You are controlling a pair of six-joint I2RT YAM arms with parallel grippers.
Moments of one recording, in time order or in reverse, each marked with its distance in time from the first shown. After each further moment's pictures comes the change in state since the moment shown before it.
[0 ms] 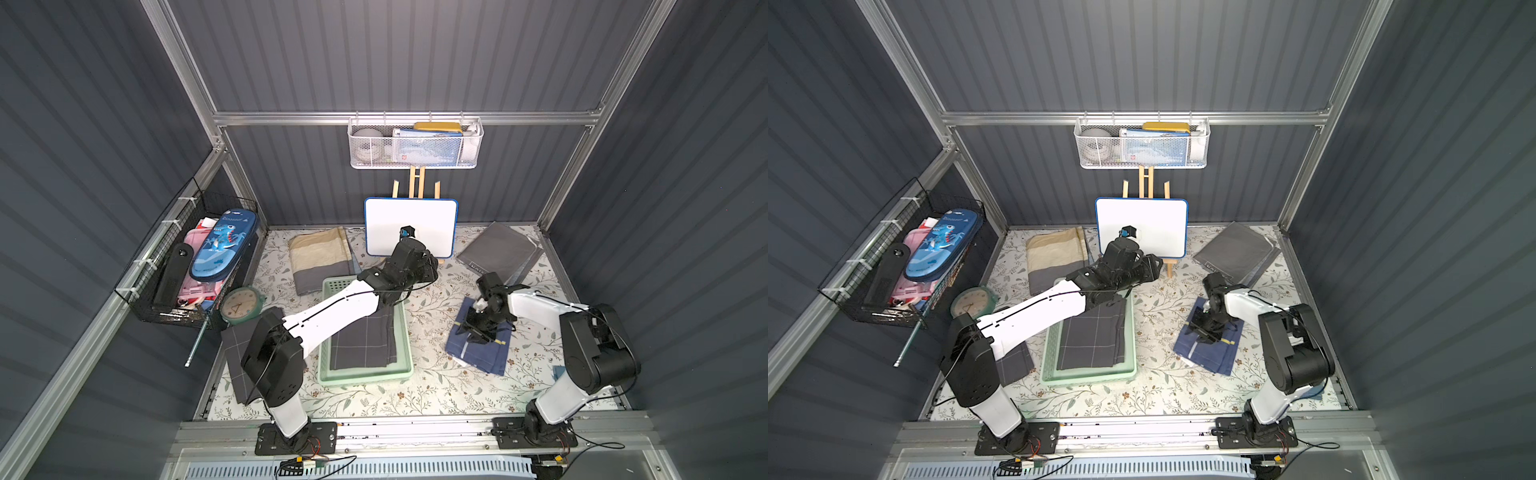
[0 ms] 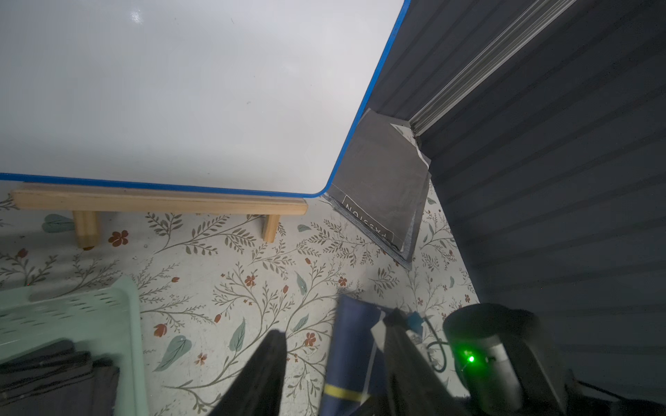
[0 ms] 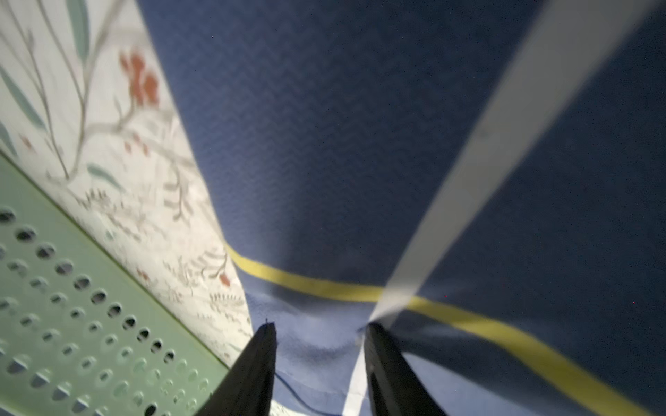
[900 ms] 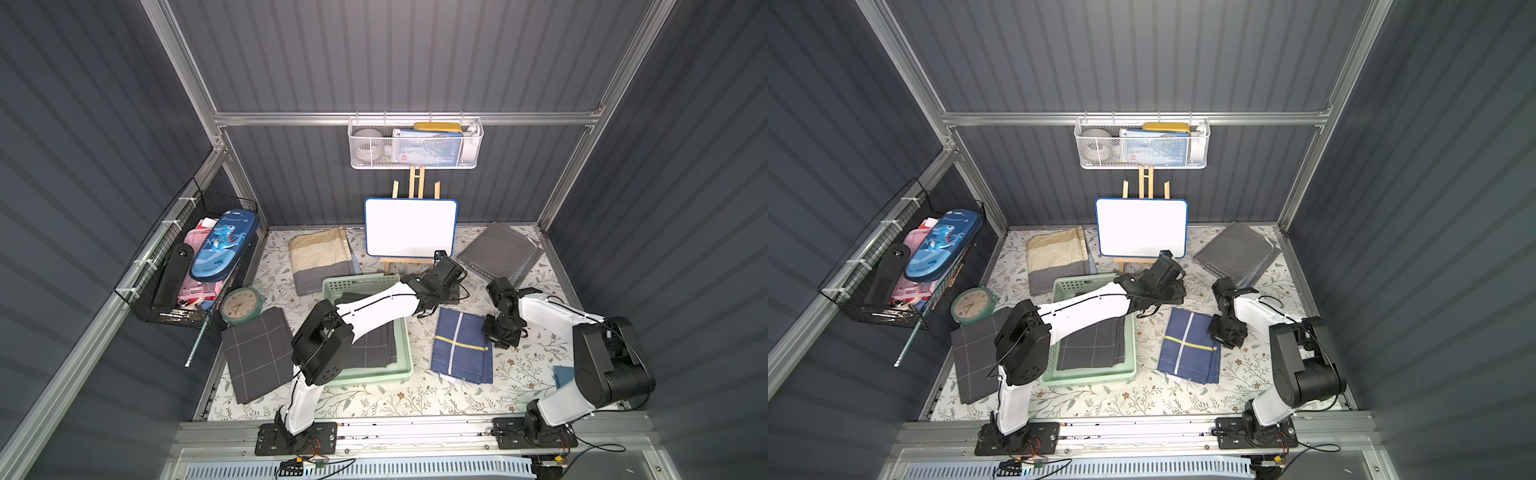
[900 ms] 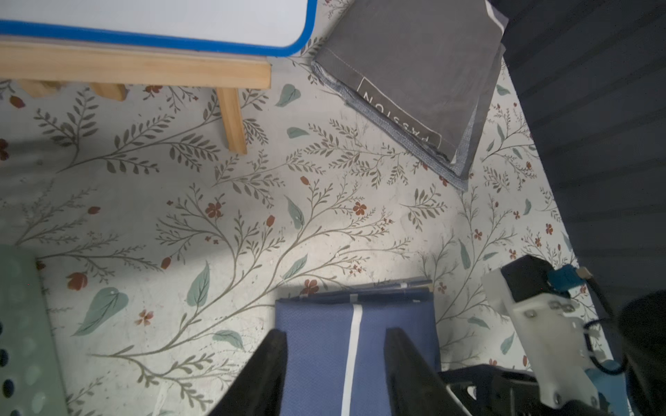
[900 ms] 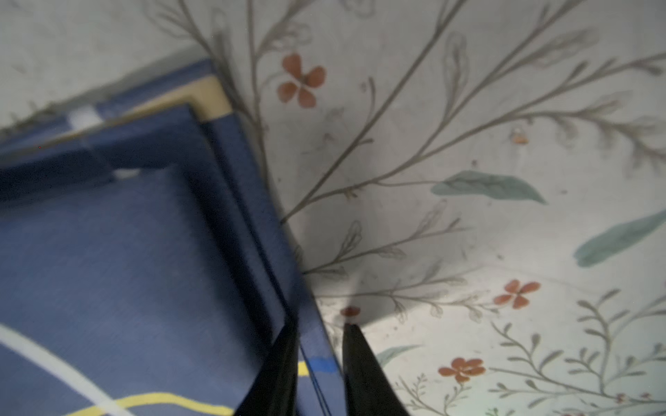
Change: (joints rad) left arm -0.132 0.307 0.224 -0.221 -0.039 -0.011; right arm -0.114 -0.096 -0.058 -0.139 0.415 0.000
